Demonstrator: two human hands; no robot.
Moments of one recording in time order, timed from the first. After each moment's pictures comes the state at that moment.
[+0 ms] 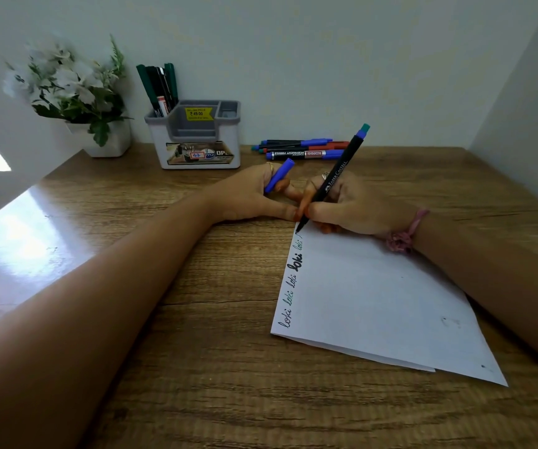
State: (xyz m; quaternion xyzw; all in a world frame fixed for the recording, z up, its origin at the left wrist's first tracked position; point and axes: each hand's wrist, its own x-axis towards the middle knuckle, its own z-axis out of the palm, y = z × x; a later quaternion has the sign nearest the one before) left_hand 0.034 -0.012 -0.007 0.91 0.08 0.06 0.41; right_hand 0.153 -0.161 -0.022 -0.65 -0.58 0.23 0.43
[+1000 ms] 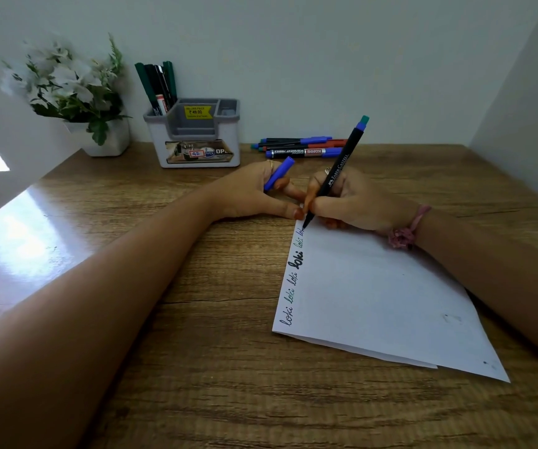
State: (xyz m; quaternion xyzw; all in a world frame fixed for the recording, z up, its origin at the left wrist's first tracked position) left_hand 0.033 -0.014 -0.004 0.90 0.08 0.04 0.42; right_hand 0.153 -0.163 -0.020 -0.66 -0.55 0.23 0.46
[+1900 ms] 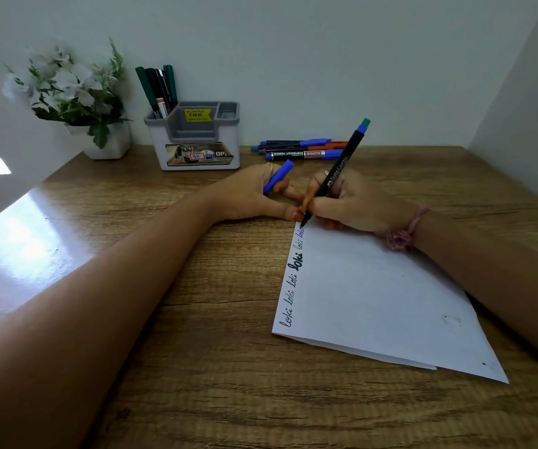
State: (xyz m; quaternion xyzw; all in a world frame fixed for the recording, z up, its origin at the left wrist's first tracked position) left_hand 0.035 -0.013 -0.005 0.91 0.09 0.05 0.40; right_hand 0.151 -0.165 -0.017 -0.68 -0.55 0.22 0.43
